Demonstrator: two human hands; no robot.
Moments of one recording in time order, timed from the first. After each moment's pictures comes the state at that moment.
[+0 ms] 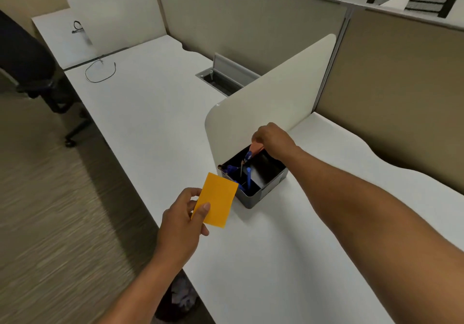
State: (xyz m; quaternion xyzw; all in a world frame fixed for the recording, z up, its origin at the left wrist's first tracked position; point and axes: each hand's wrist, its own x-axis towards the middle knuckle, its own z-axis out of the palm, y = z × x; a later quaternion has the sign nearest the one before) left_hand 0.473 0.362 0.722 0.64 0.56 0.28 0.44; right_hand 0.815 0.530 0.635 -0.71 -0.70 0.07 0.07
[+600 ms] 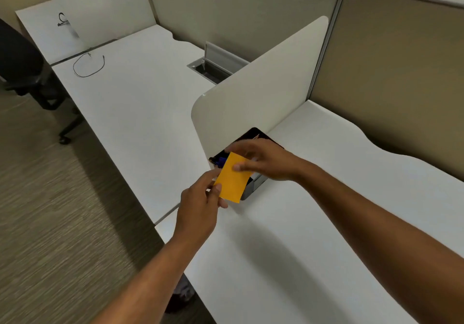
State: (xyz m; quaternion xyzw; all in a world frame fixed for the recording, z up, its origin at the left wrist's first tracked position) left_hand 0.527 0.369 0.712 0.69 0.53 0.28 0.42; right_hand 0.755 0.397 0.730 -0.56 -0.68 0.40 0.26
